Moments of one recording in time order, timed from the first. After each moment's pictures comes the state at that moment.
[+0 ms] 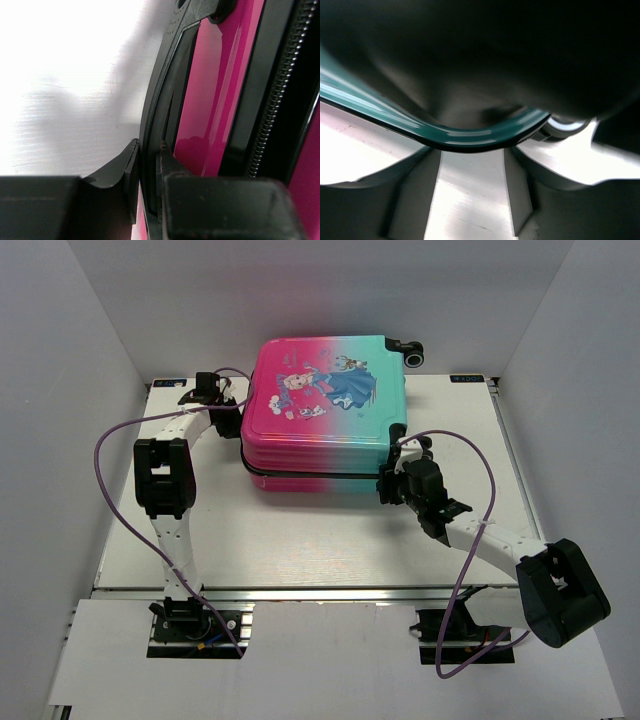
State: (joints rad) left arm -0.03 2.20 1.74 -0.50 0.25 -0.35; right arm 0.52 1.25 0.55 0.23 0.10 0.11
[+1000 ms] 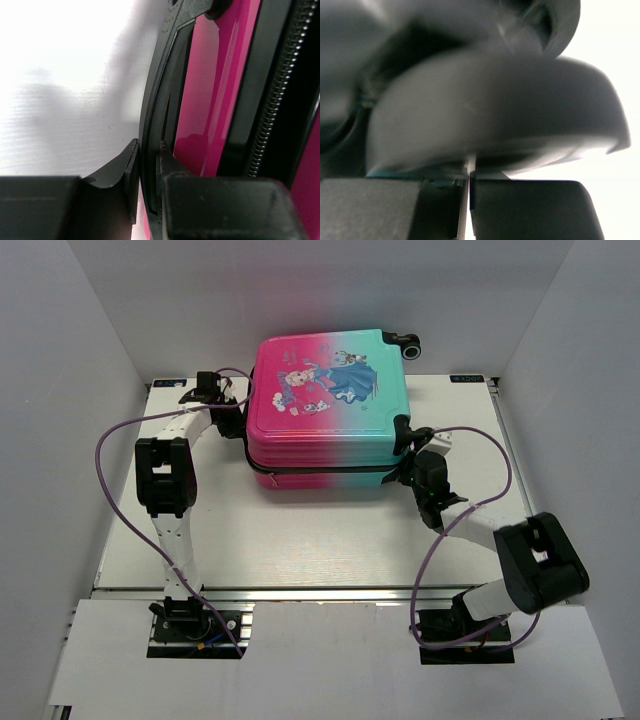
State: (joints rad) left arm -0.03 2.22 1.77 -0.53 0.27 -0.37; right arm 0.42 1.41 0.55 0.47 0.35 0.39
